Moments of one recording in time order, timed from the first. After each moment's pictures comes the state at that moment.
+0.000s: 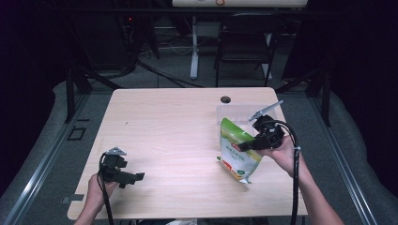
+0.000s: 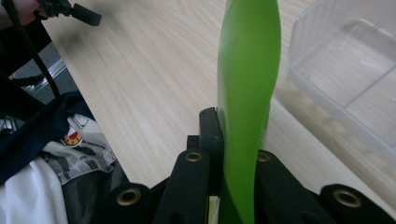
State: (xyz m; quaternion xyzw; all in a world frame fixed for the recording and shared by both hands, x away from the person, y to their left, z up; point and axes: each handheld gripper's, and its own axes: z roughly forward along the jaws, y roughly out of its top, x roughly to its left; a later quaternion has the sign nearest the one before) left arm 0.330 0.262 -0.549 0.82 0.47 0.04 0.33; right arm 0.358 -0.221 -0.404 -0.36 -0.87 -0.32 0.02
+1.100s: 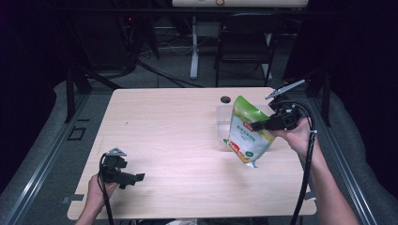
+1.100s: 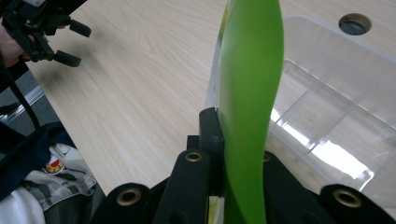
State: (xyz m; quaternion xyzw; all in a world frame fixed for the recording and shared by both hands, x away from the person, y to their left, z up) left arm 0.328 0.261 -0.548 0.82 0.46 0.04 0.33; right arm 0.377 -0.252 -0.355 -0.39 -0.86 -0.34 -0.03
